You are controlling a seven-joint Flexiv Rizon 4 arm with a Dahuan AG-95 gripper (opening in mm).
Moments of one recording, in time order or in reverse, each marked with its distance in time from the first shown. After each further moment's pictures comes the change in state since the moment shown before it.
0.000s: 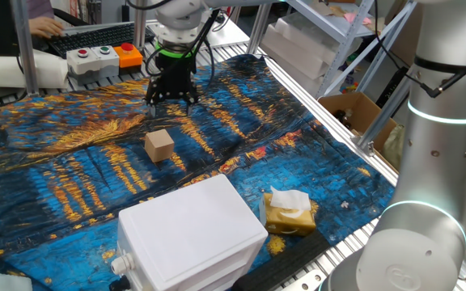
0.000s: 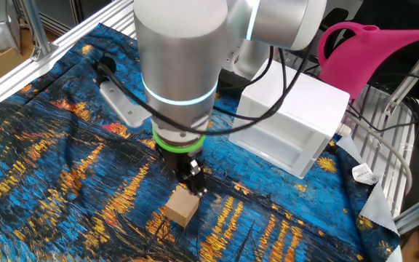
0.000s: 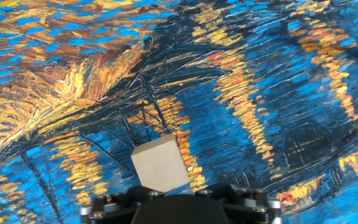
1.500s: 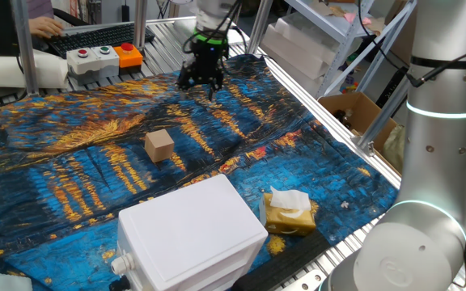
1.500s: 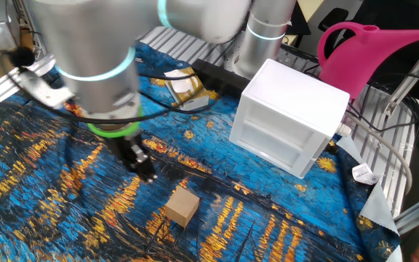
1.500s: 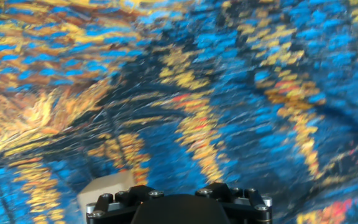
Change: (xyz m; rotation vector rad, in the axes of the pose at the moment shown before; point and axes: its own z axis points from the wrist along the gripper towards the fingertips) arm -0.074 -0.085 0.007 -0.099 0.012 -0.109
